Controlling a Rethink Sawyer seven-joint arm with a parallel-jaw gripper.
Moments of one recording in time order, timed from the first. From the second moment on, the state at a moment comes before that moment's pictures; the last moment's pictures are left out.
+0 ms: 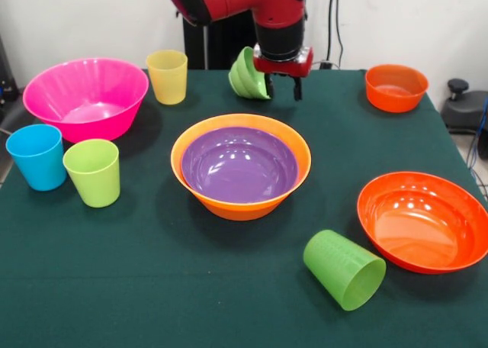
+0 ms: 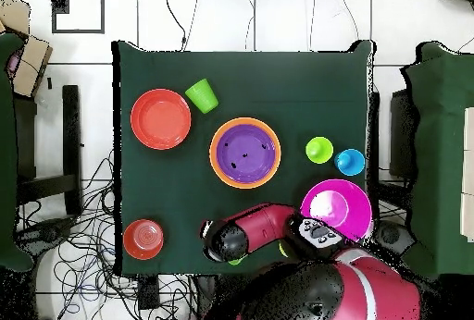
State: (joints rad) arm -0.53 -0.45 0.34 2.02 -0.72 0.32 2.49
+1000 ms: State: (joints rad) arm -0.70 -0.42 0.39 2.03 -0.89 0.32 2.49
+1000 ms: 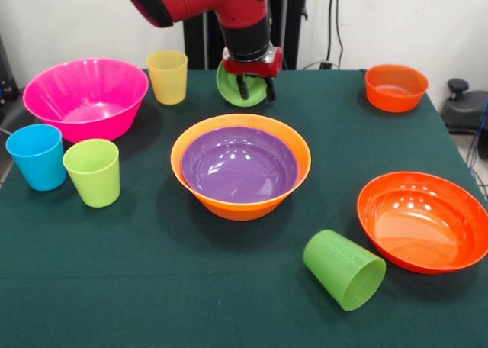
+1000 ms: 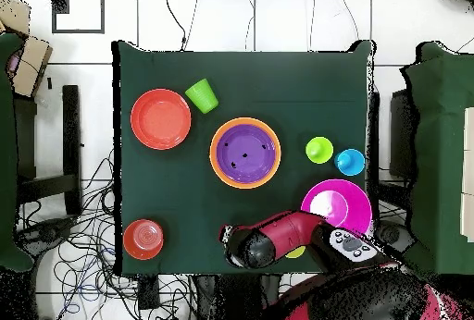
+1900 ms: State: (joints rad) arm -0.54 -0.44 0.32 2.04 -0.99 0.30 2.49
